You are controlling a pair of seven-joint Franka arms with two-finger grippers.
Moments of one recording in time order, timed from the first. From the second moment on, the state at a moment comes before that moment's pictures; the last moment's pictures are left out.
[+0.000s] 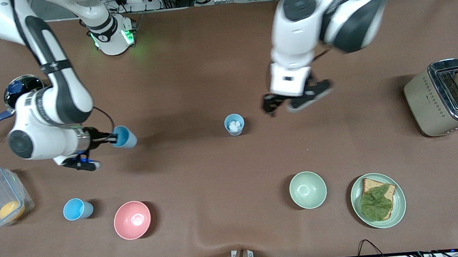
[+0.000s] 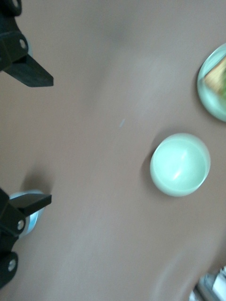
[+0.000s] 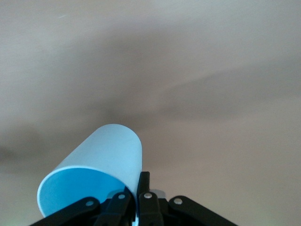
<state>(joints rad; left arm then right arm) -0.15 0.18 -0.46 -1.69 0.26 1.91 -1.07 0.08 0.37 0.08 -1.83 0.23 1.88 0.33</state>
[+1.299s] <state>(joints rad) 0.10 0.05 -0.24 -1.54 0.06 1.63 -0.31 0.66 0.56 0.08 -1.56 0.33 2.06 0.99</state>
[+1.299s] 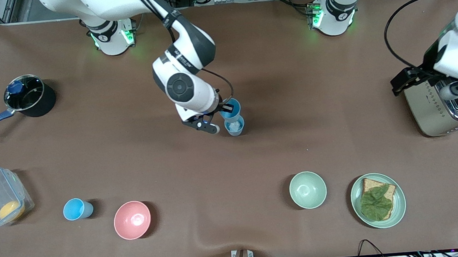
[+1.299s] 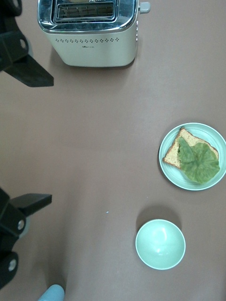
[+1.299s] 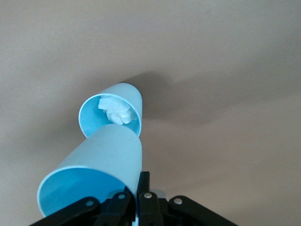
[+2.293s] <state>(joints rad) 0.10 0.04 -0.22 -1.54 0.05 1.60 -0.30 0.66 0.63 0.07 -1.49 0.29 2.08 1.01</state>
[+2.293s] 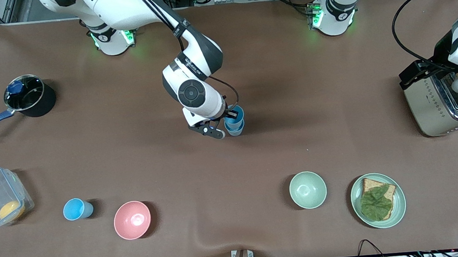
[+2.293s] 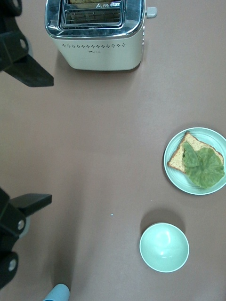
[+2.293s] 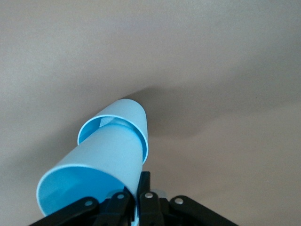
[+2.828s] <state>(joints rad) 0.10 0.04 -0.22 -1.54 0.05 1.60 -0.30 0.62 0.61 0.04 -1.45 0.21 2.03 0.95</state>
